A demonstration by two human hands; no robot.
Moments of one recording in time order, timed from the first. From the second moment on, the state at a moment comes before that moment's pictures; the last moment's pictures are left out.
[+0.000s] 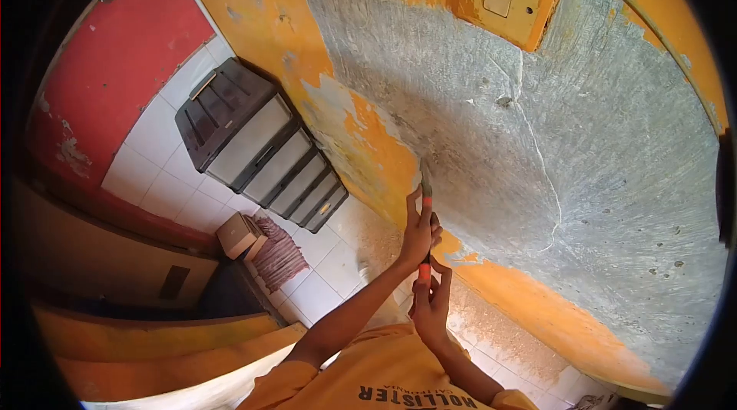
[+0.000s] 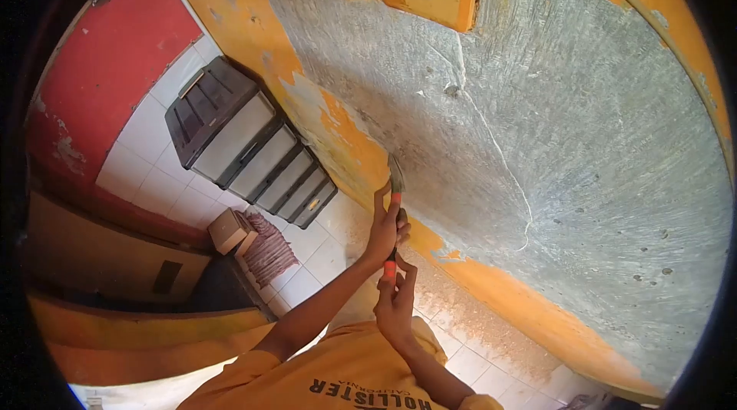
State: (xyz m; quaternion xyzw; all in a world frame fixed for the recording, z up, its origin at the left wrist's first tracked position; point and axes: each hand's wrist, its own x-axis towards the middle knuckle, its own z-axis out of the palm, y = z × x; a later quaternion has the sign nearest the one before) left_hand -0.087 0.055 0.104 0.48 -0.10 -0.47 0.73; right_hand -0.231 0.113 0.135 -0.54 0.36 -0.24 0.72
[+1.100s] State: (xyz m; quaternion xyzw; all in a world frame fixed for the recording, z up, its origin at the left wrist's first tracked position) left_hand -0.056 0.078 0.091 0.47 -0.06 -0.48 0.74; right_hand -0.247 0.079 0.188 -0.69 0.08 -0.15 0.70
